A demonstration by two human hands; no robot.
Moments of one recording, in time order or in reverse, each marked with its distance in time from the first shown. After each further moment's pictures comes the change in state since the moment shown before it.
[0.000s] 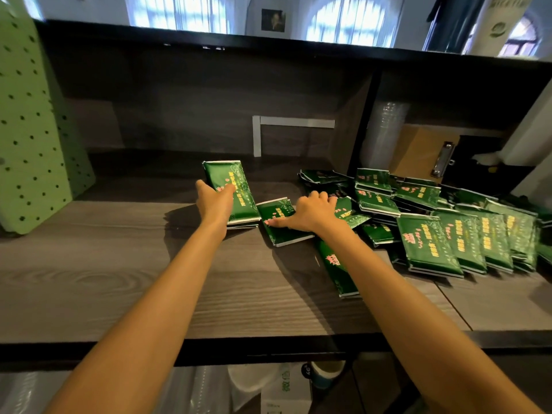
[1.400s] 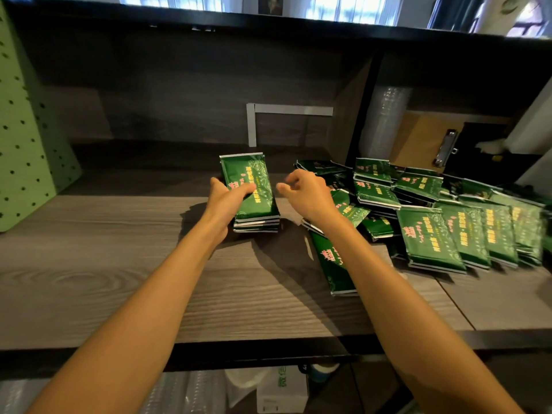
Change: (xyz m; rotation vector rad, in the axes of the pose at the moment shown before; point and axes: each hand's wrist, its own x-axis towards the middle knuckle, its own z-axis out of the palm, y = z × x) left_hand -0.018 -0.001 0.012 -0.031 -0.300 -0.050; right_hand -0.002 0.002 -0.003 0.618 0.259 -0.082
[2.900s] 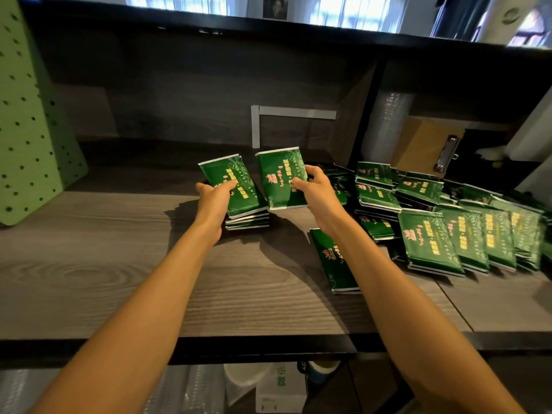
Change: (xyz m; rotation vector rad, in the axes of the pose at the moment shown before) left_hand 0.001 -0.003 -0.017 -0.126 0.097 -0.033; right_hand -0.001 0.002 -0.002 0.736 -0.021 0.187
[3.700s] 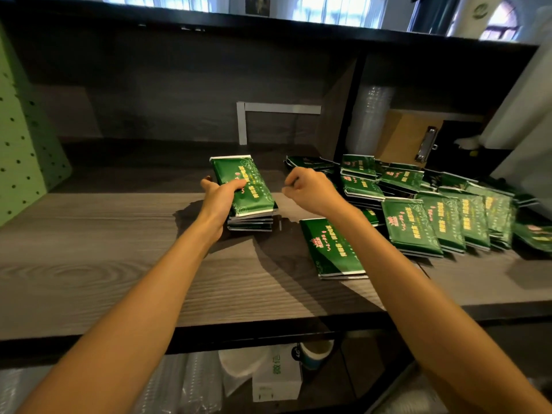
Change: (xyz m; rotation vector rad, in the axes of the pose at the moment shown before) left_hand -0.014 -0.002 0.014 0.021 -0.142 -0.019; right_hand -0.015 -0.012 -0.021 -0.882 -0.092 -0.161
